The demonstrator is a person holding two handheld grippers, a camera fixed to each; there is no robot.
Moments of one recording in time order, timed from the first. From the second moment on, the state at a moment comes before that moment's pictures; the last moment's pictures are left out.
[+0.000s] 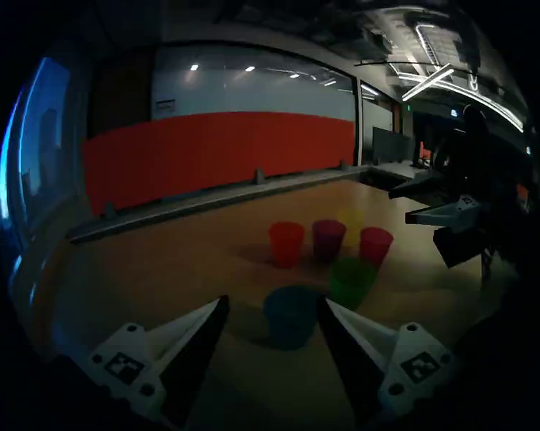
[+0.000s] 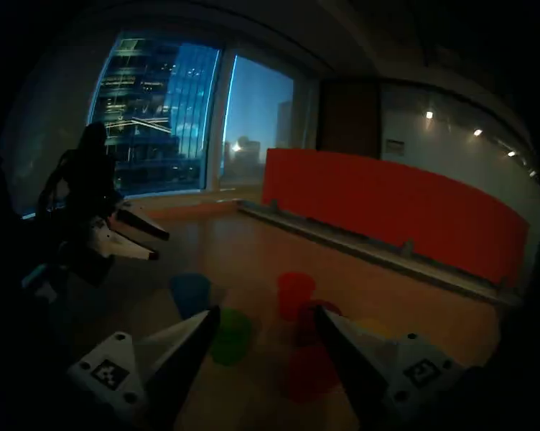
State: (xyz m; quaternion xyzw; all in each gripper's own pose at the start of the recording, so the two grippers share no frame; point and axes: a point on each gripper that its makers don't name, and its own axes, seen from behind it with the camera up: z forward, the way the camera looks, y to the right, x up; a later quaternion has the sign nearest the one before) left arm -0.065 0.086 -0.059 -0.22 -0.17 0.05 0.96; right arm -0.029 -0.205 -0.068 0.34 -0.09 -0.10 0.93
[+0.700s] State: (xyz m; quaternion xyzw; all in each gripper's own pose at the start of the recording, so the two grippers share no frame) left arm 0.006 0.063 -0.058 -0.12 -0.03 0.03 0.99; right arm 0.036 -0.113 -0.046 0.16 0.02 -0.04 0.99
